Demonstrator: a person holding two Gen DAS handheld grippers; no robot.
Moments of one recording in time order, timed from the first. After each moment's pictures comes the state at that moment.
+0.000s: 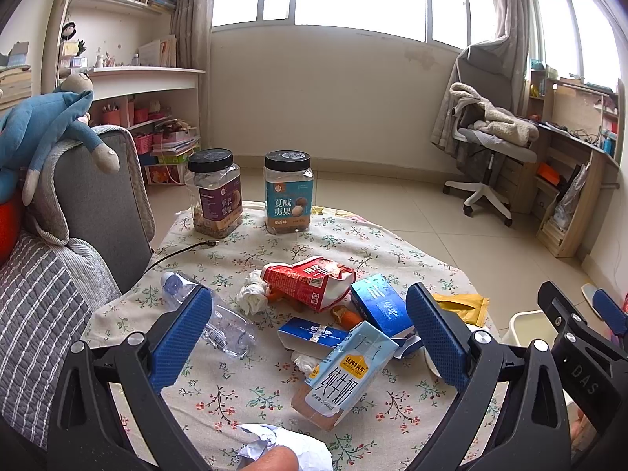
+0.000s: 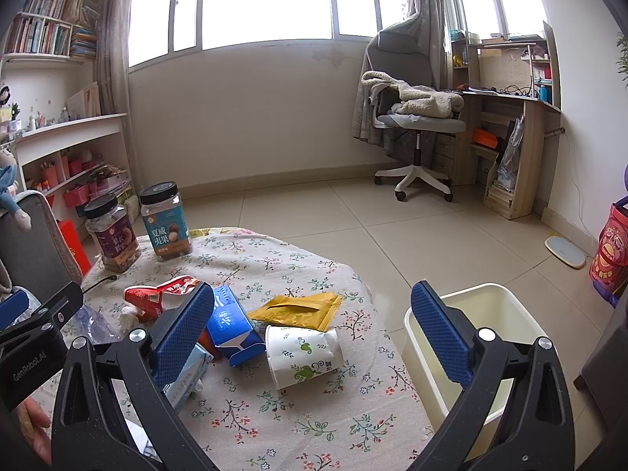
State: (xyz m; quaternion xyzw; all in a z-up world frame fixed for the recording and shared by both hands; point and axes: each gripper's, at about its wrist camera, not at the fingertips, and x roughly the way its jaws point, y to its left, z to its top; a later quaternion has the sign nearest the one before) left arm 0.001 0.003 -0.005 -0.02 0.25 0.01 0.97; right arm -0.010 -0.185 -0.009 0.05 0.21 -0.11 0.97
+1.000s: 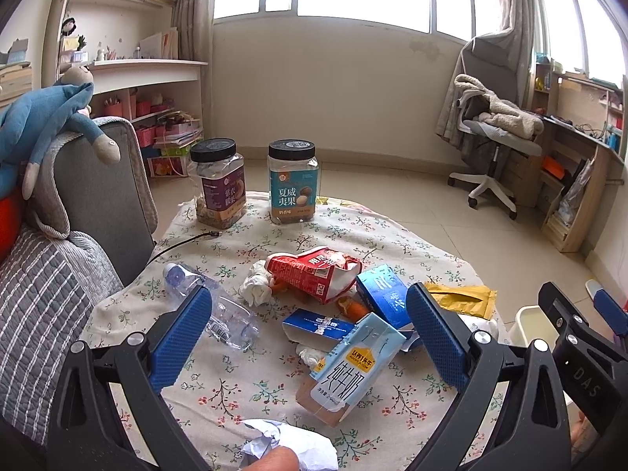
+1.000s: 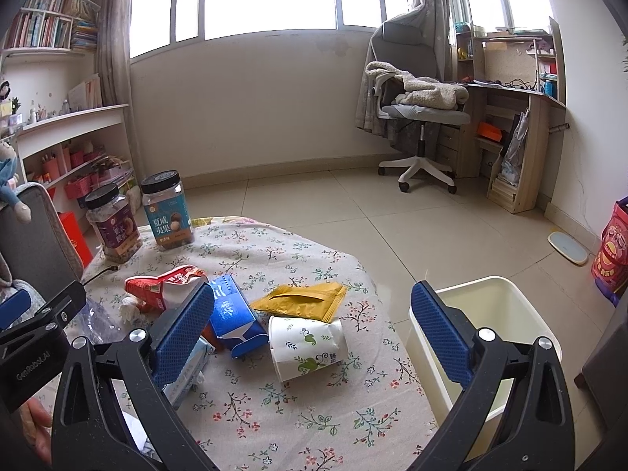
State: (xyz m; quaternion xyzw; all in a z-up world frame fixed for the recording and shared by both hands) left arm 0.006 0.007 -0.015 -0.02 0.27 0.02 0.96; right arm -0.004 -0.179 -0.016 0.04 0.24 -0.10 0.96
